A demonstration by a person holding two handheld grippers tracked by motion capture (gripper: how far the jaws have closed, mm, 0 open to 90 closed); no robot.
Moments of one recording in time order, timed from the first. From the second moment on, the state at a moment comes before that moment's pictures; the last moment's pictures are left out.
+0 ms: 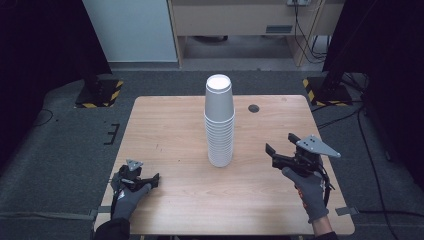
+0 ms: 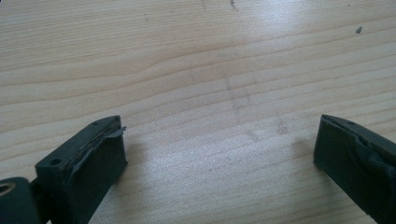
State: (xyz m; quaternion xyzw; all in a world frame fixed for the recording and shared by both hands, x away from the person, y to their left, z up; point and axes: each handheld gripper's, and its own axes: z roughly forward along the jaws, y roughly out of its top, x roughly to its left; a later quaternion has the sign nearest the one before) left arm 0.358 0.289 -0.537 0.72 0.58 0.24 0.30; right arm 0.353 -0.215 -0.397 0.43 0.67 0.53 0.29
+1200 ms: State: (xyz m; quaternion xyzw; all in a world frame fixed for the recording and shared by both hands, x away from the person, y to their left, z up) left arm 0.358 0.289 -0.537 0.72 0.58 0.24 0.30; right arm 0.374 -0.159 -0.325 0.38 0.67 0.58 0.28
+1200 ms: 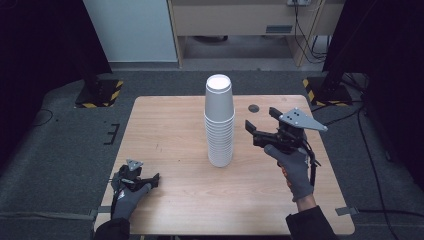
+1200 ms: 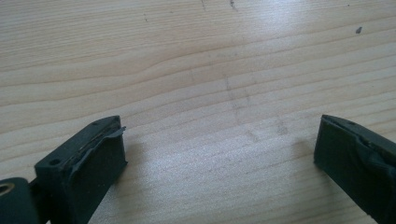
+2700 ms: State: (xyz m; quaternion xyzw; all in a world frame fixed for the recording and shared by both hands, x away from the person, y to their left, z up) left arm 0.358 0.289 -0.537 0.72 0.58 0.24 0.30; right arm 0.422 -0.069 -0.316 0.35 0.68 0.58 0.26
